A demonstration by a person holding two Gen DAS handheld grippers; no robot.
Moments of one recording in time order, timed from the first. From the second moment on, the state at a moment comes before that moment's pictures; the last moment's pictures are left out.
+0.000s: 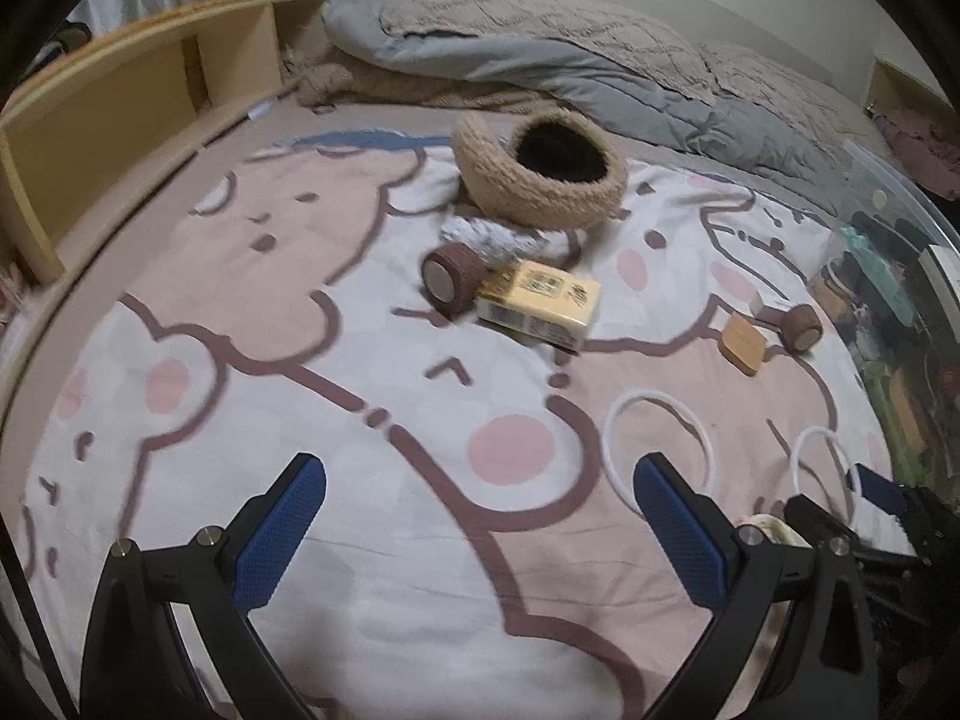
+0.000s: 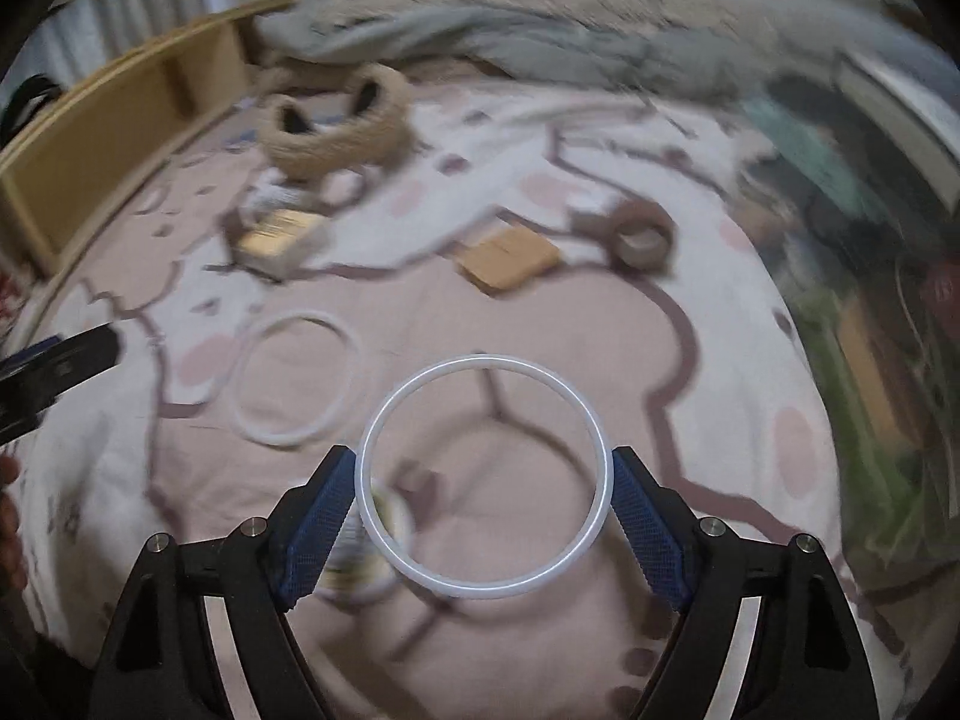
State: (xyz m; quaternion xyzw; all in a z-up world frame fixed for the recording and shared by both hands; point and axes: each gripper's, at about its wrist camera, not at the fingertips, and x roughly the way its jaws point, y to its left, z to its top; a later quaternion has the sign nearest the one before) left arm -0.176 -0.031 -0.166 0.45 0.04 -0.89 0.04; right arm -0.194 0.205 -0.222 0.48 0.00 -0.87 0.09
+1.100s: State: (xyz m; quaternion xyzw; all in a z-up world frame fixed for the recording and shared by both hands) left arm -0.188 -0.056 -0.169 0.46 0.11 -0.88 0.06; right arm -0.231 0.121 -0.249 0.48 0.09 -0.85 0.22
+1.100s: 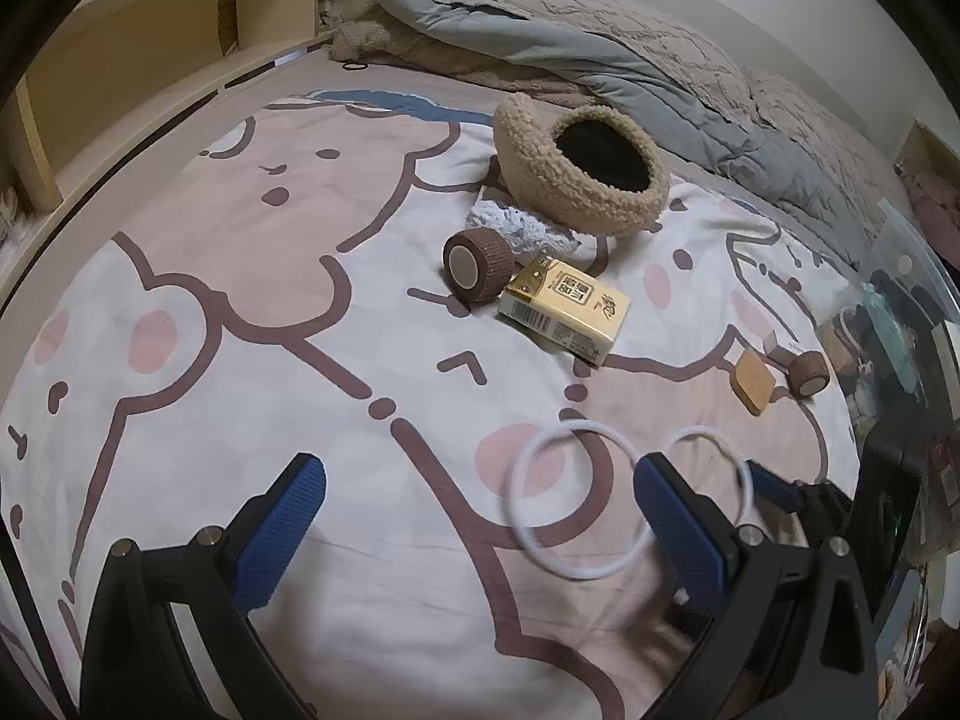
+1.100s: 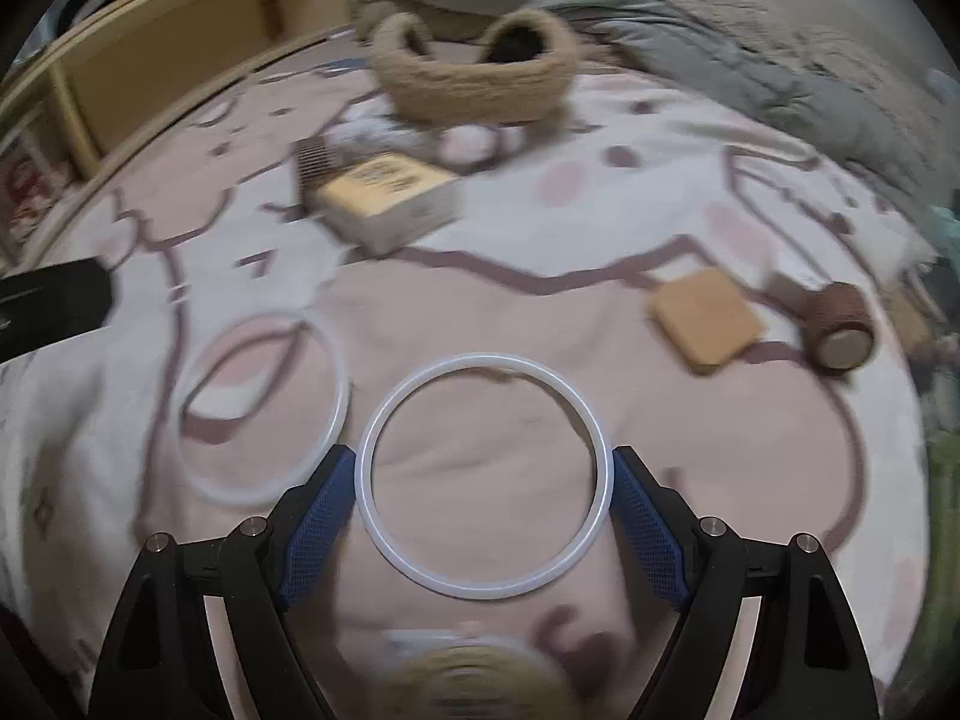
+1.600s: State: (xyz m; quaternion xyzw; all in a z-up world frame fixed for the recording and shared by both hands) left arm -0.190 -0.039 -0.176 0.46 0.08 -0.88 0.06; right arm -0.235 0.147 -0.245 0.48 0.05 -0.86 0.18
